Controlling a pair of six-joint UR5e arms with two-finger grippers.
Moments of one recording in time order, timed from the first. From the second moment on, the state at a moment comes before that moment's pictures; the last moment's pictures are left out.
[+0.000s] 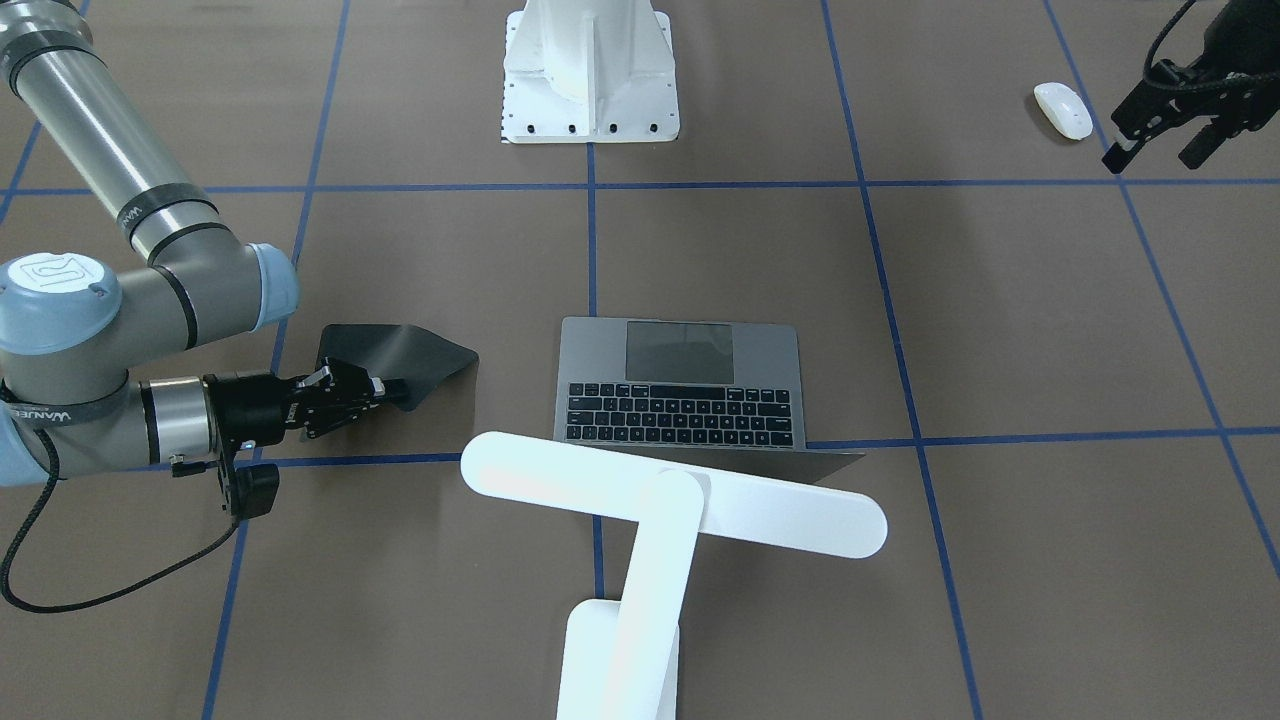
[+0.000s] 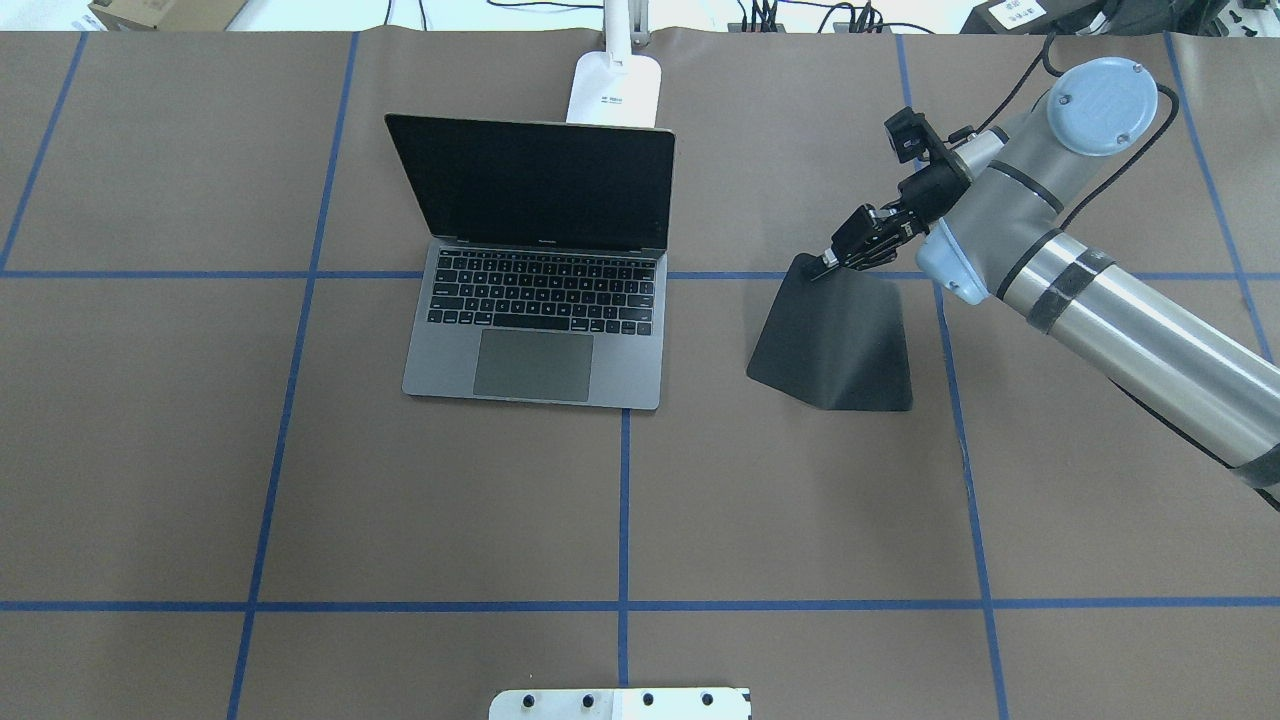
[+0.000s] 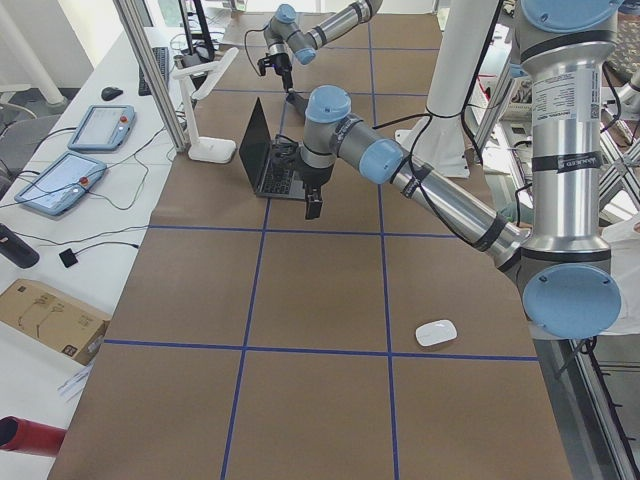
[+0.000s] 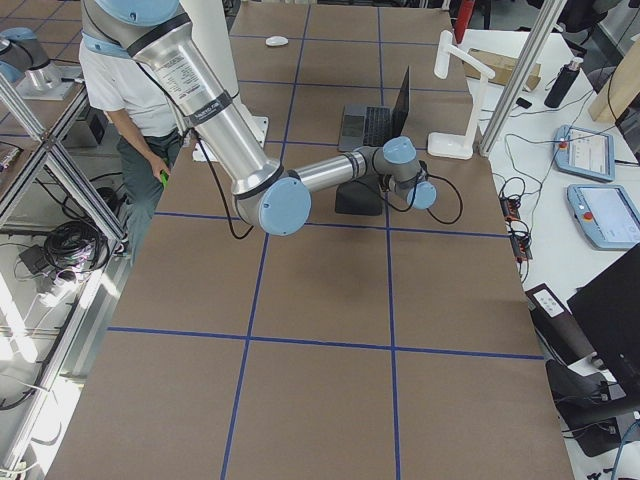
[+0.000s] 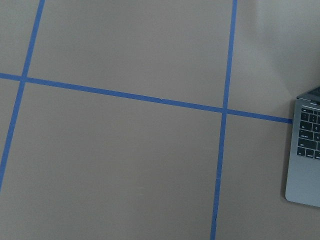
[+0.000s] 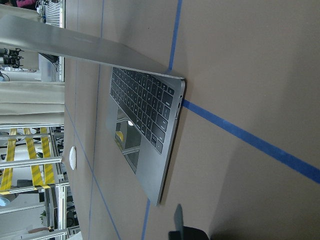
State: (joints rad) left arm -1.23 -1.48 -2.26 -1.58 -2.29 -0.79; right arm 0.94 -0.91 1.18 -2.78 3.53 -1.22
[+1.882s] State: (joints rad) left arm -1.24 -1.46 -2.28 -1.58 -2.29 -0.80; right arm 1.06 -0.98 1.34 -2.79 3.27 -0.86
